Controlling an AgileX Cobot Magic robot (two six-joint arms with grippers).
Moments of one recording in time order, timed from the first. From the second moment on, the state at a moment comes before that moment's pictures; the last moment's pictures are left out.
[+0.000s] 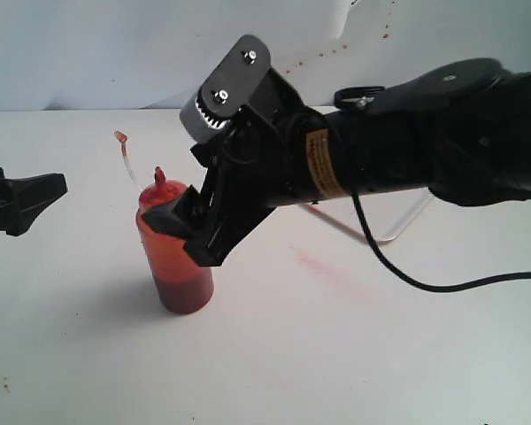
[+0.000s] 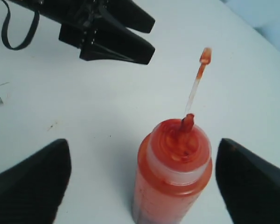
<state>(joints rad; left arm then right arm) 0.32 1.55 -0.51 1.14 -0.88 -0.88 0.69 1.60 -1.06 -1.74 -0.42 1.44</state>
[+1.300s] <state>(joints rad) 0.32 1.66 -0.50 1.19 -1.20 -0.93 0.69 1.08 -0.60 -1.58 0.77 1.78</state>
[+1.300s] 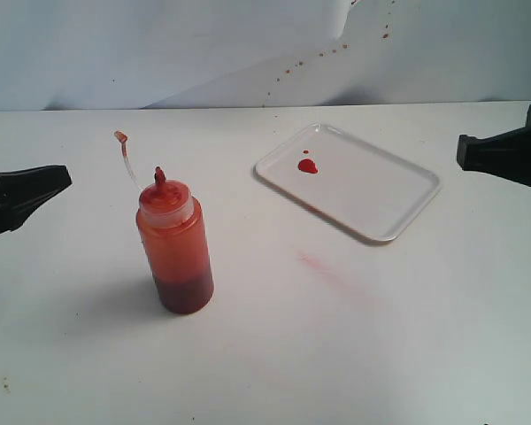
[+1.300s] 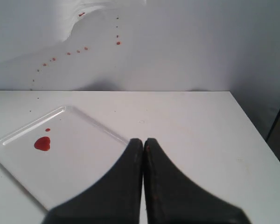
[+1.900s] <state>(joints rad) 0.32 1.66 -0.50 1.19 -1.20 -0.91 0.69 1.08 -0.60 -1.57 0.78 1.78</state>
